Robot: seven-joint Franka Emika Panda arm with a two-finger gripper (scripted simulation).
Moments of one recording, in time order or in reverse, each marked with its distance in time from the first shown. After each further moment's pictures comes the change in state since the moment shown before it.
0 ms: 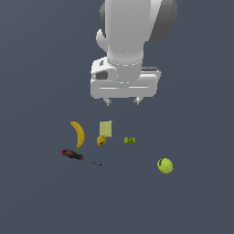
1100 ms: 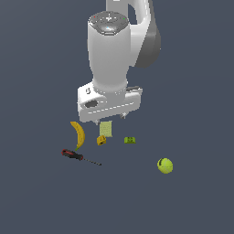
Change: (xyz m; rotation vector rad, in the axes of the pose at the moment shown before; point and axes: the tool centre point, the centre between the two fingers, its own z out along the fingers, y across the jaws) arm 0.033 0.046 0.049 -0.035 -0.014 -0.283
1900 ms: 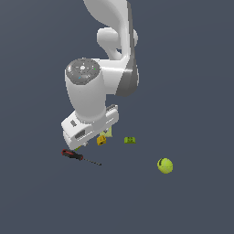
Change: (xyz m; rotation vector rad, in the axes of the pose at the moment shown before) arm 0.013 0.064 0.072 -0.009 -0.013 -0.366
